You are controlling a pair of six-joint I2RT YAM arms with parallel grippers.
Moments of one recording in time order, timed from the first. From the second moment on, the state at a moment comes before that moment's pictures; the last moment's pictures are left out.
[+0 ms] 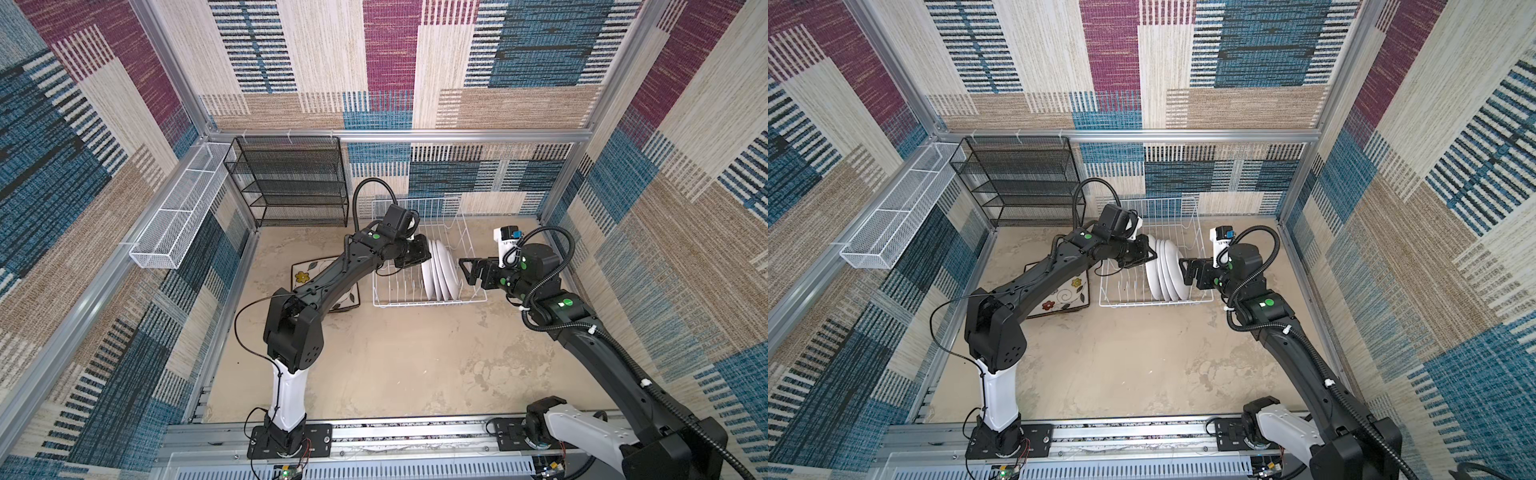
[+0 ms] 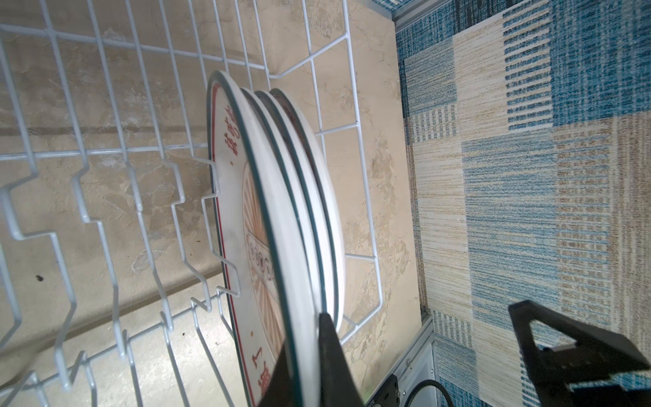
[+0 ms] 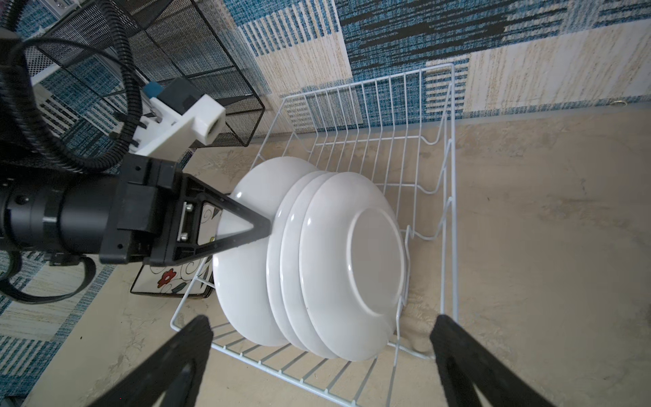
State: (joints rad) left arm -0.62 1.97 1.85 -0.63 0.35 -0.74; right arm 0.29 1.07 0.95 -0.30 -0.19 0.31
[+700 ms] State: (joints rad) left arm -0.58 1.75 1.70 -0.59 0.32 -0.74; right arm 0.29 1.05 0.96 -0.28 -0.22 0.31
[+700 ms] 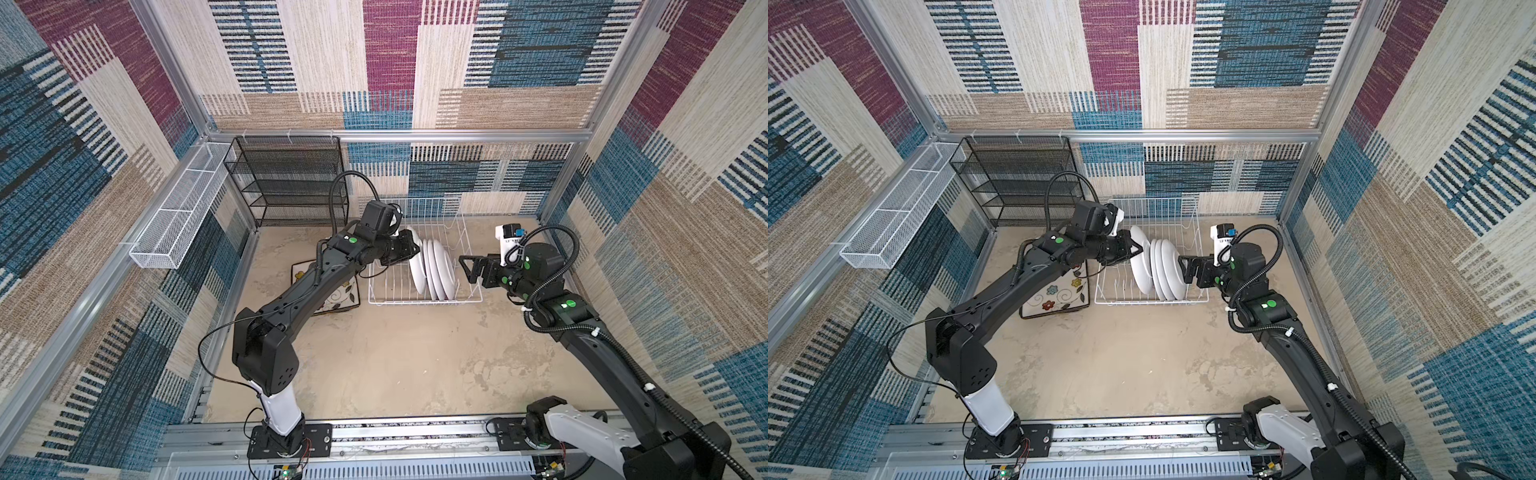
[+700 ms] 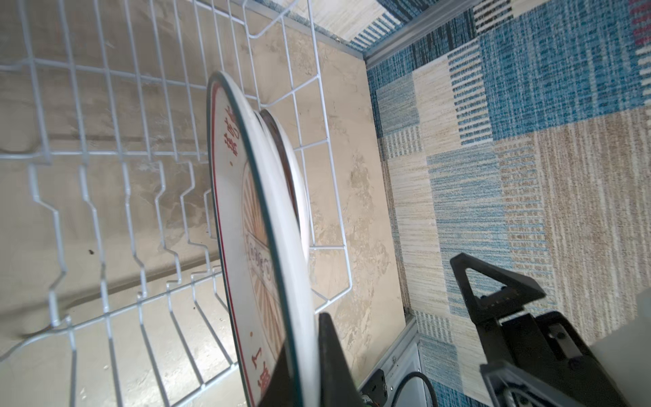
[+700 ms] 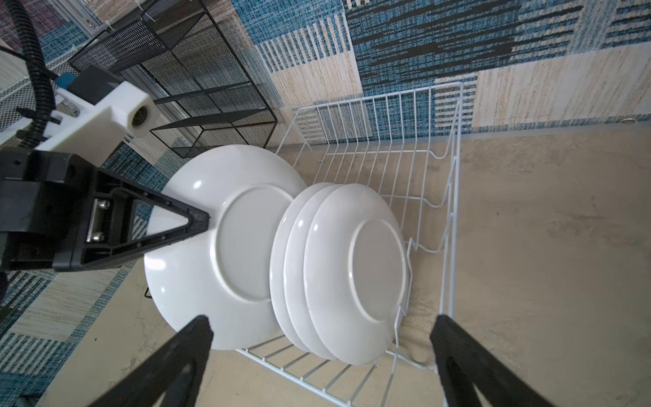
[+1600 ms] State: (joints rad) left arm -0.53 1.34 1.47 -0.59 0.22 -0.24; right arm 0.29 1.19 1.14 -0.29 -0.45 0.50
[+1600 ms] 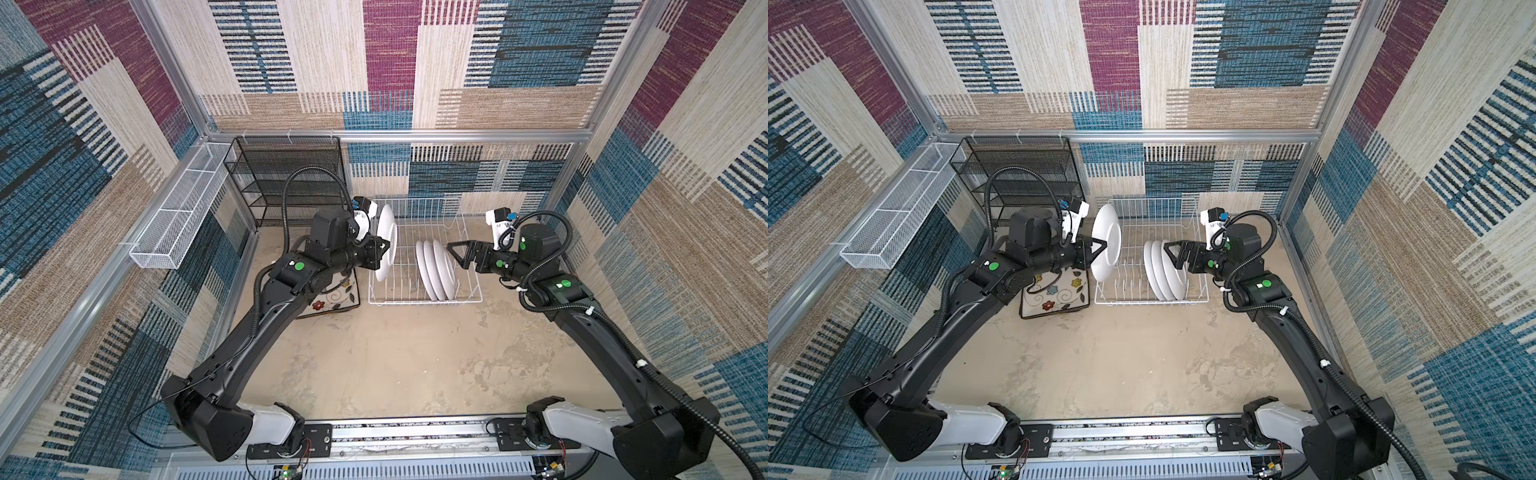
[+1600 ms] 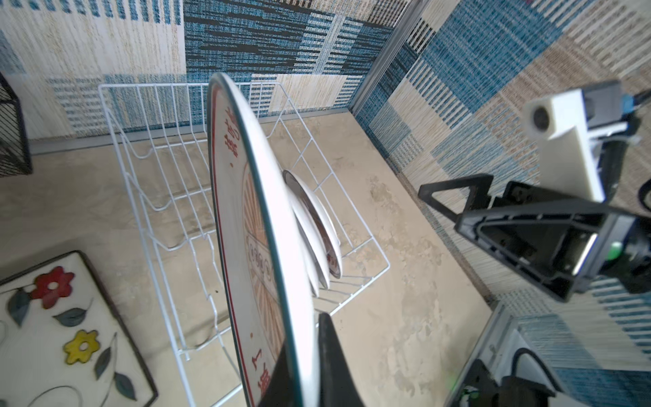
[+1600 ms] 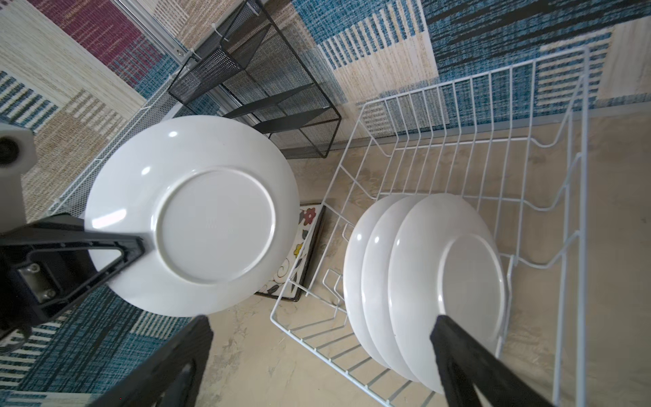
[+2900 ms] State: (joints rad) left arm -0.79 1.24 0.86 0.03 -0.28 1.07; right arm 0.38 1.48 1.32 -0.31 -0.58 0.62
